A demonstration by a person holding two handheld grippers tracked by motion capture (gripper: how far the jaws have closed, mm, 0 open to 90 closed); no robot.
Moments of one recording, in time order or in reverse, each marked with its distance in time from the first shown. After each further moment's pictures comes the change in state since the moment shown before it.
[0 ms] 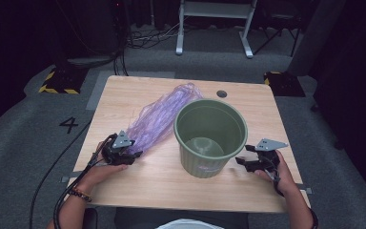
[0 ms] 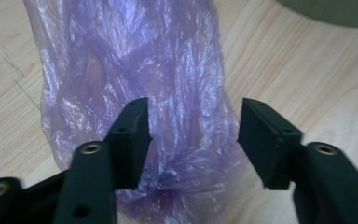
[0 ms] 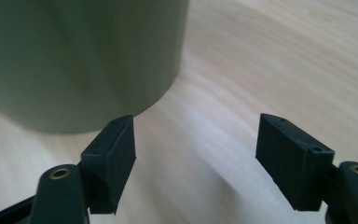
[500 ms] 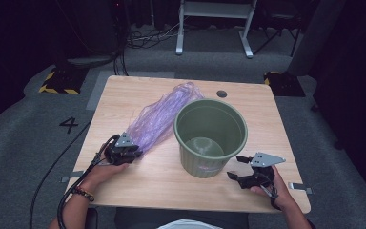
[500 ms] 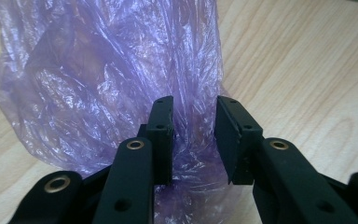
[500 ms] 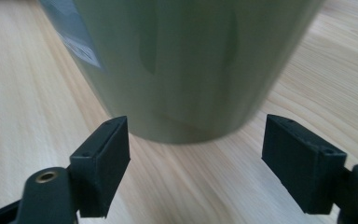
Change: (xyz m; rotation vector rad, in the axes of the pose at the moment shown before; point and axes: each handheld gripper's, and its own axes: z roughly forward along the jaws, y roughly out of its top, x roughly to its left) left arm 0.003 -0.009 0.012 0.021 -0.076 -0.047; right arm 0.053 -0.001 -0.008 -0.098 0.120 -0.034
